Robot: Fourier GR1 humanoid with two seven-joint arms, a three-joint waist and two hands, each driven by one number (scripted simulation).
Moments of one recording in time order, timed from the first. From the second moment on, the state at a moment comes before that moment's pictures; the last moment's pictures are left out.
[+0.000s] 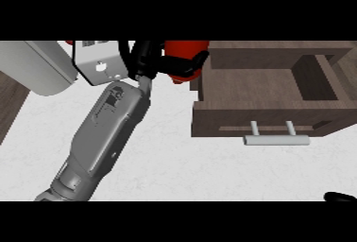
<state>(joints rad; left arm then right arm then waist) -0.92 0.03 -0.12 -0.98 0.23 0.30 0.06 0.09 -0.09 -0.32 -2.28 -0.07 0.09 0.33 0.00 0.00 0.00</state>
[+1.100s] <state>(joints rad) -1.48 0.00 -0.17 -0.54 0.31 0.42 0.17 0.01 -0.12 -0.33 -2.25 -0.09 0.08 0.35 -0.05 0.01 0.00</state>
